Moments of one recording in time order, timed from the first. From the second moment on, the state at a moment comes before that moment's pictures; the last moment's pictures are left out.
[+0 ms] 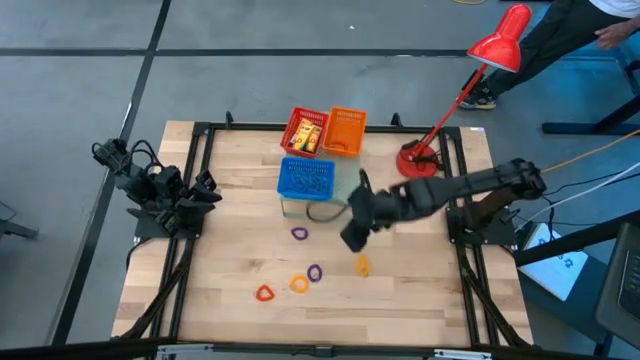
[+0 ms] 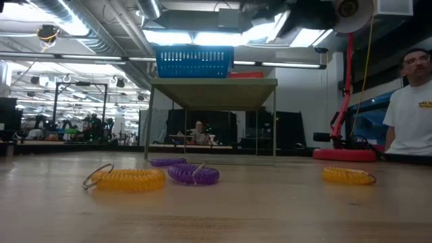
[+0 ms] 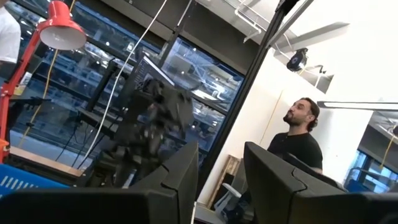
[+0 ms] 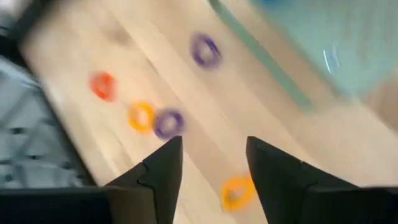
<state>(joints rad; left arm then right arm) -0.72 0.29 0.38 0.39 -0.51 -0.25 0.26 1.59 1.49 -0.95 0.14 0.97</state>
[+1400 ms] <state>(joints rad) -0.72 0.32 0.38 0.30 -0.56 -0.40 0.47 1.81 1.05 -0.58 0.04 1.74</state>
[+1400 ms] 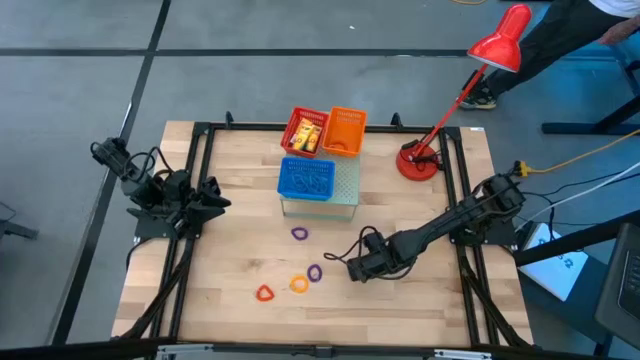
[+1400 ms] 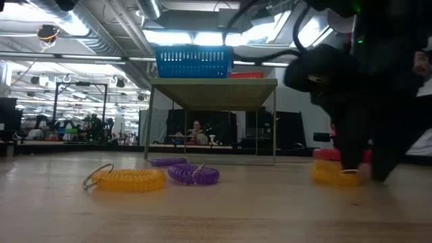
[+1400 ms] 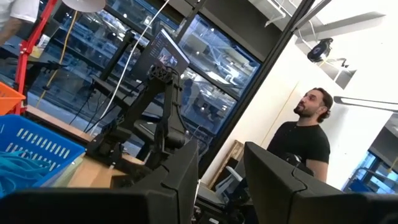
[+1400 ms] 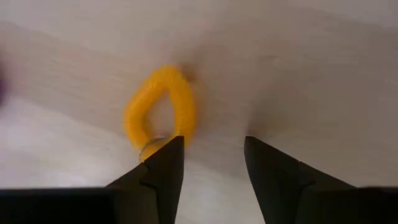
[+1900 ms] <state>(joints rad) -0.72 0.32 0.38 0.31 -0.55 -0.41 0.46 1.80 1.06 -0.46 0.02 1.72</state>
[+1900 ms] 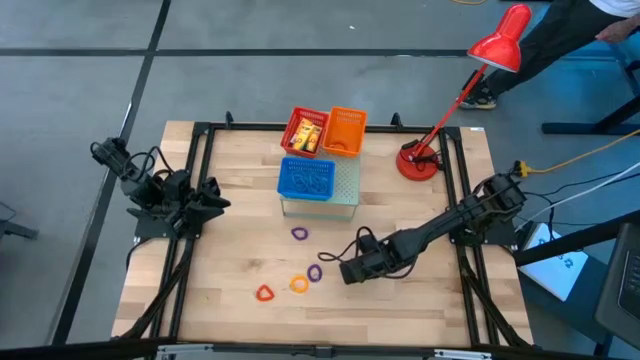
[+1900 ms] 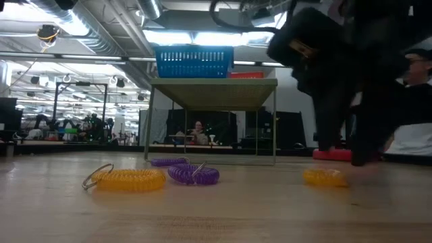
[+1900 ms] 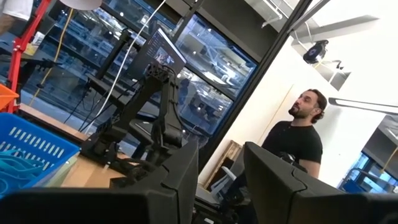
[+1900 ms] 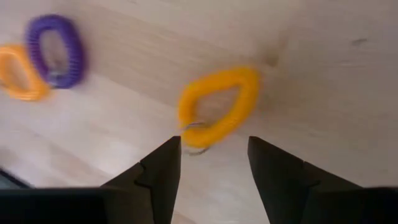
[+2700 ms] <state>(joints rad) -0.72 0.32 0.38 0.30 -0.55 -0.42 0.44 1.86 1.07 -0.55 0.03 1.78</state>
